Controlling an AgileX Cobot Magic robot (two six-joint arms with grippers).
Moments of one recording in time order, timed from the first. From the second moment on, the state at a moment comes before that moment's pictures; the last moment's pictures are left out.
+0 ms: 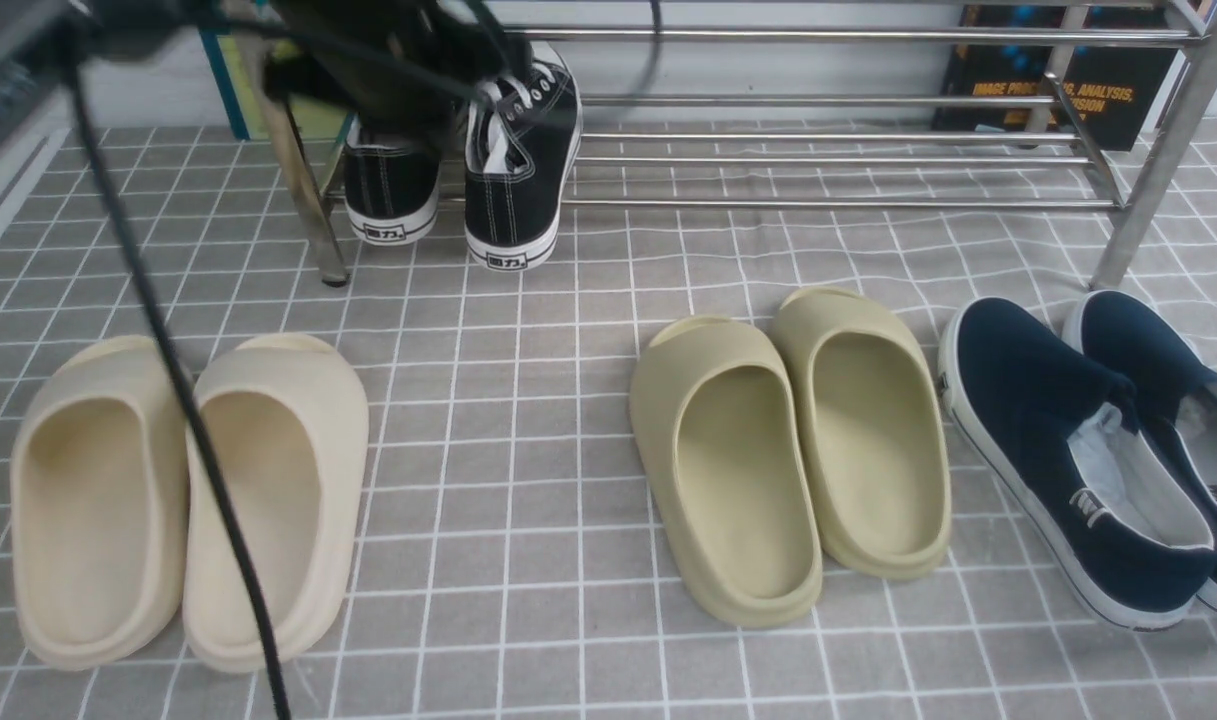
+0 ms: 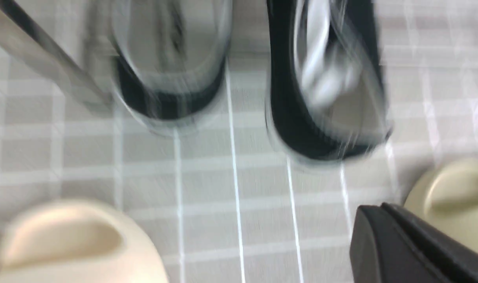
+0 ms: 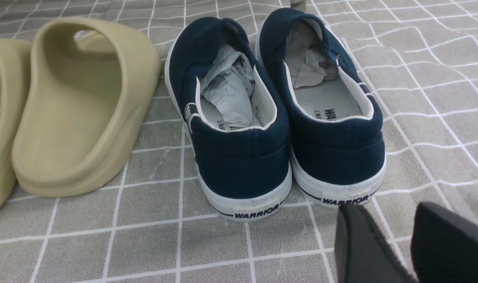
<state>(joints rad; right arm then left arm) -0.04 -0.01 0.02 -0.04 0.39 0.15 -0.32 1.97 -1.87 -0.01 0.96 -0.29</state>
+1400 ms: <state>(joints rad) -0.04 -0.01 0.02 -0.04 0.39 0.15 -0.31 1.52 -2.08 0.02 1.18 -0.20</state>
